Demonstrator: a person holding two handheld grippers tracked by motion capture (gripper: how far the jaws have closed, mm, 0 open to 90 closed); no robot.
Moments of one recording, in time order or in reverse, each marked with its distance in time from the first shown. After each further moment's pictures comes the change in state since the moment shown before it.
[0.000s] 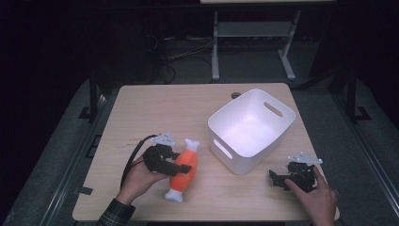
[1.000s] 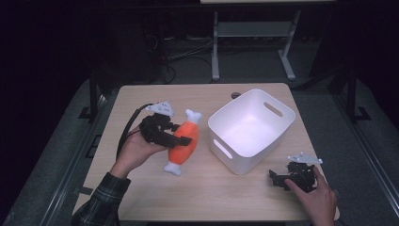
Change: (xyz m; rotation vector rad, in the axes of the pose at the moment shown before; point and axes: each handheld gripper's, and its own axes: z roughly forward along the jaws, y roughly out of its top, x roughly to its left) left arm 0.012 0.077 -0.044 -0.045 0.034 0.106; right arm 0.000 0.000 0.000 0.001 0.001 -0.002
